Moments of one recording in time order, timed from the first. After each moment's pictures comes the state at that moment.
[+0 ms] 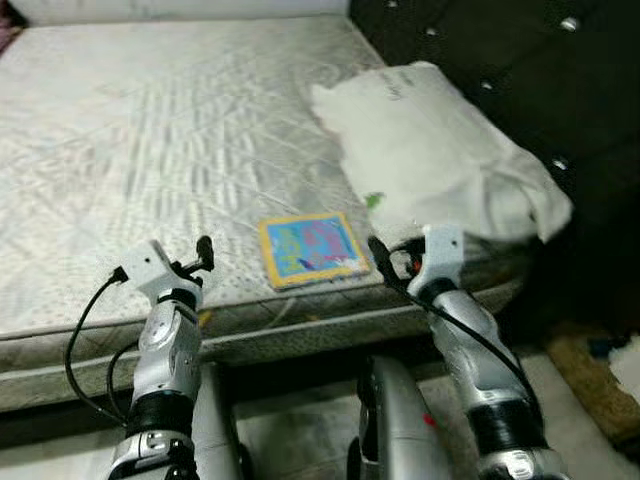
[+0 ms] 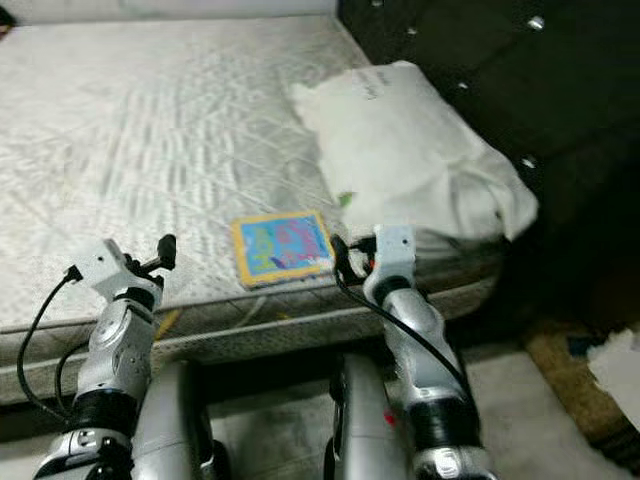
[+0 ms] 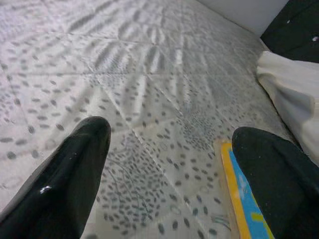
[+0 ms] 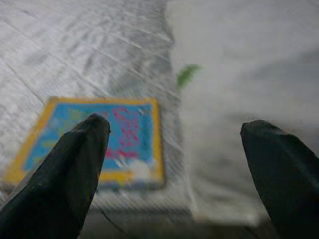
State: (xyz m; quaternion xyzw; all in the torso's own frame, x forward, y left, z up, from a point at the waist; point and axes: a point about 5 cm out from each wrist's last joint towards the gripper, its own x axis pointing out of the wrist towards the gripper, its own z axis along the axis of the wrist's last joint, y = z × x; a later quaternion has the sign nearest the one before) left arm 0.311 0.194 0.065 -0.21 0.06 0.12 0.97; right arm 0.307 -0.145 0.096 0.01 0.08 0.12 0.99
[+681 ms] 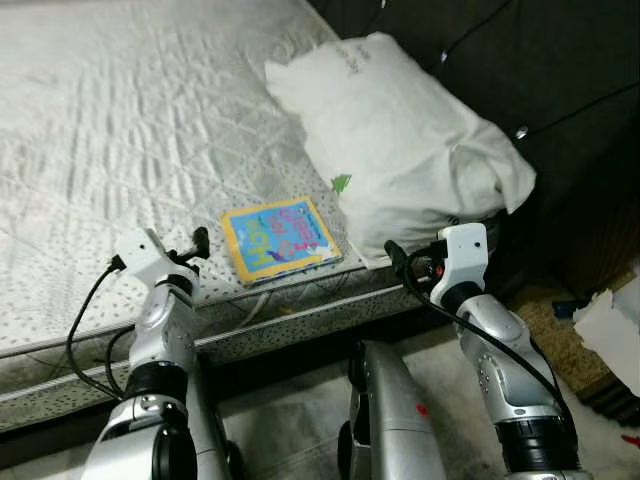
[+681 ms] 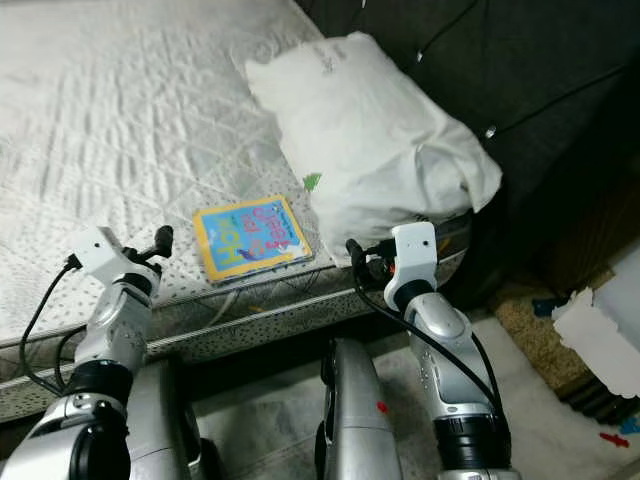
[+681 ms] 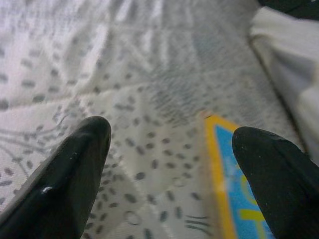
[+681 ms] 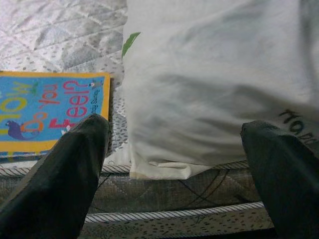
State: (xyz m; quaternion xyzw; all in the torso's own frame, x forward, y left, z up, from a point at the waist) left arm 0.330 0.203 0.067 -0.24 0.08 0.12 0.96; right arm 0.294 -0.161 0.111 -0.02 0.08 0.13 0.99
